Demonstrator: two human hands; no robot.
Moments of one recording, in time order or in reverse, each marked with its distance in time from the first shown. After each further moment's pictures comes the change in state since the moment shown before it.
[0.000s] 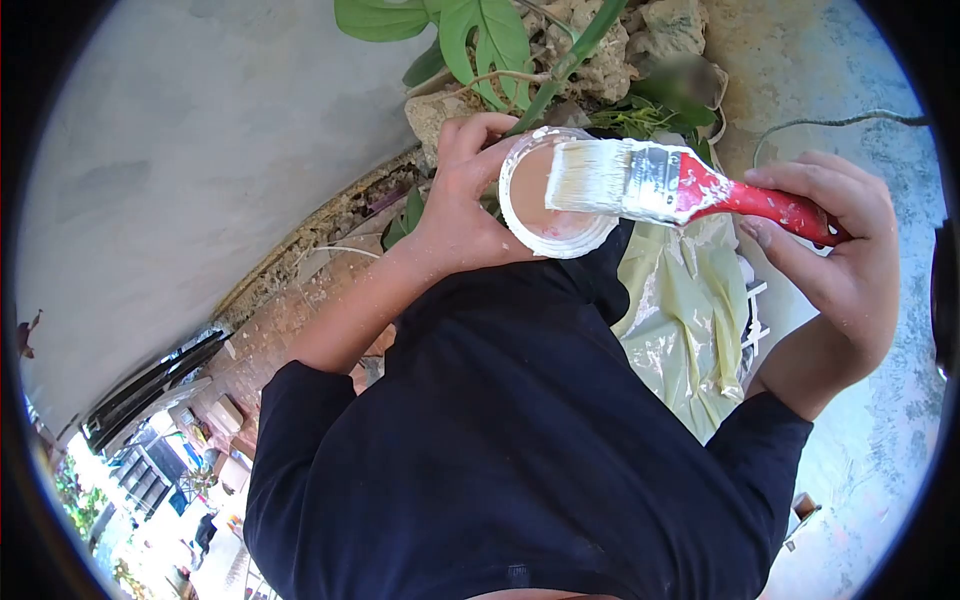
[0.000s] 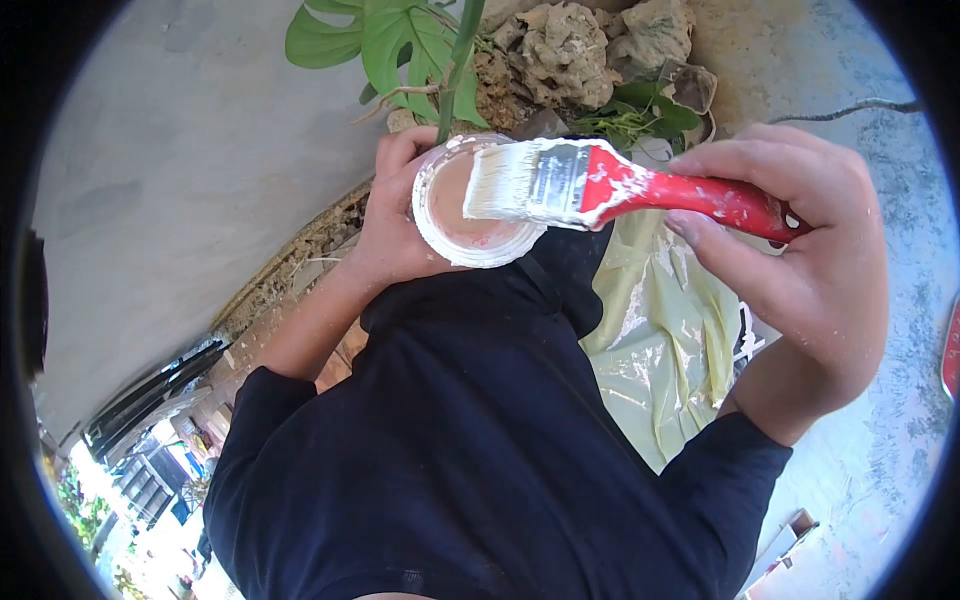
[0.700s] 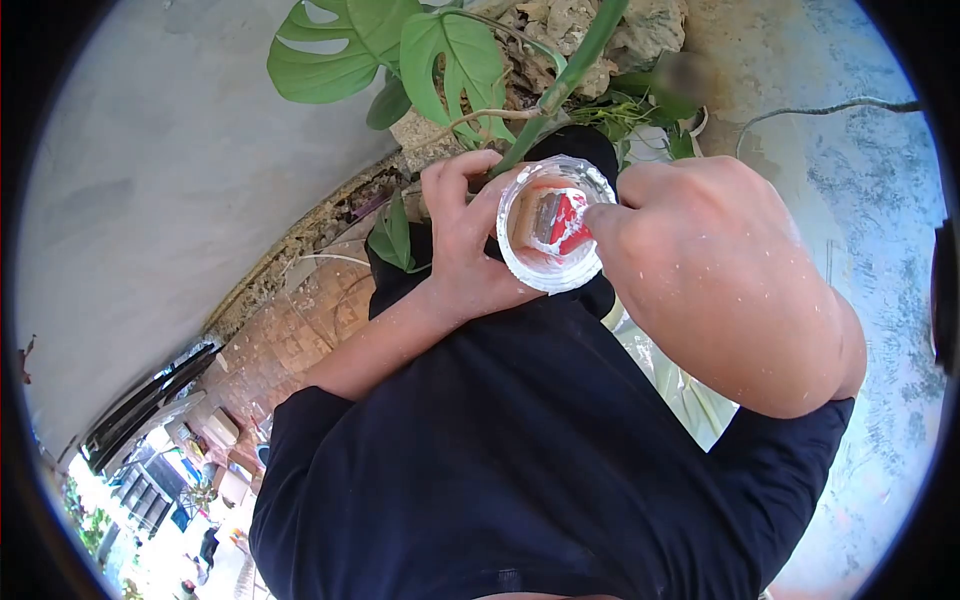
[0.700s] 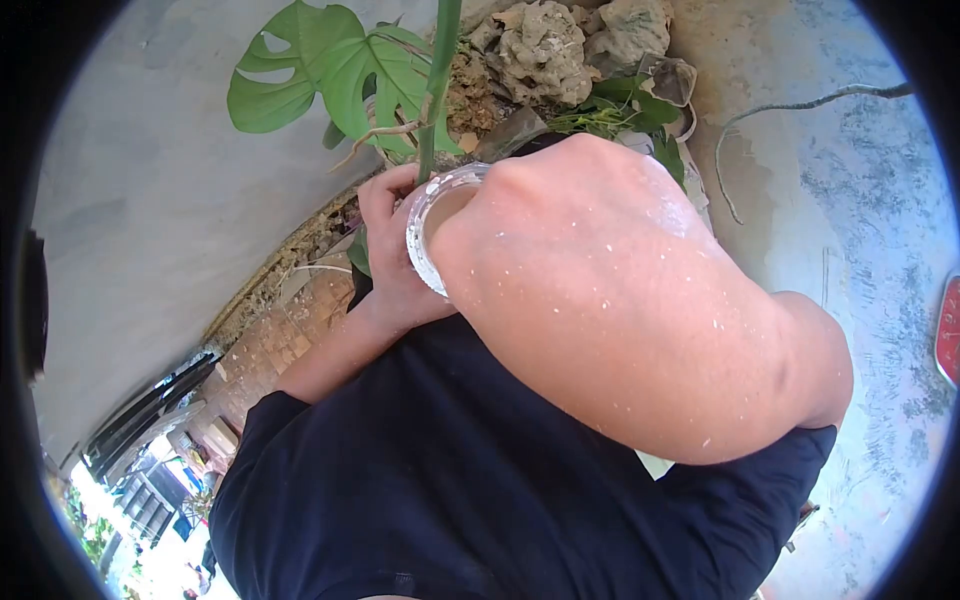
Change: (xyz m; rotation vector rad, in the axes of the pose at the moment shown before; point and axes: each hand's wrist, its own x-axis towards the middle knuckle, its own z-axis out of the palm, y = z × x) left_hand -0.019 0.025 0.032 0.074 0.232 0.015; right_hand 0.037 -0.062 0.045 -0.383 -0.409 -0.140
